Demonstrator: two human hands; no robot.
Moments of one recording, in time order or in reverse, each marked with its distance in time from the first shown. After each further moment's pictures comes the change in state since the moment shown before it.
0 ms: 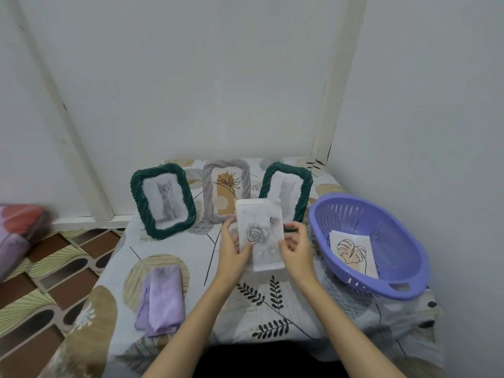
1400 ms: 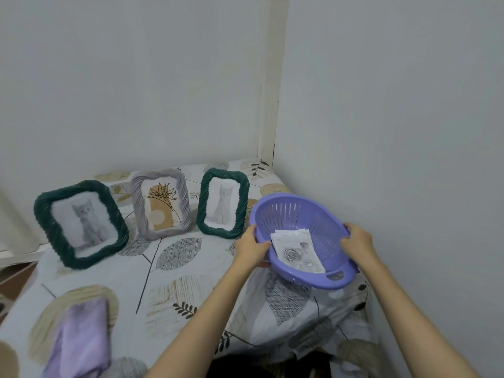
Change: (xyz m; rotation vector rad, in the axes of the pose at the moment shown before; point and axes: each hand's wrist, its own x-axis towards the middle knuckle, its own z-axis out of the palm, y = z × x) left_hand 0.026 0.029 0.155 0.152 -0.310 -0.396; right_hand 0.042 0.016 -0.233 -0.692 0.266 0.331
